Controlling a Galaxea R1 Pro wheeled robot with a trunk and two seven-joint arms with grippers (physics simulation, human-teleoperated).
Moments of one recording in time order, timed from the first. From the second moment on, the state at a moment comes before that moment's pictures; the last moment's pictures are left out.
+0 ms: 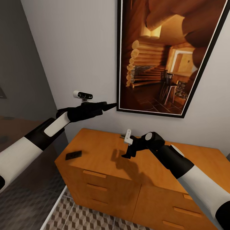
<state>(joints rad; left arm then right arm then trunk) -1.25 0.31 -0.81 -1.11 1.42 0.53 -1.15 -0.93 -0.18 0.64 -1.26 0.38 0.64 0.93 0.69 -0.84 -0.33</state>
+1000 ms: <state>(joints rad) -1.25 0.31 -0.81 -1.12 1.42 0.53 -1.15 -0.93 -0.18 0.53 -1.24 0.37 0.64 0.94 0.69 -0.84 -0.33</state>
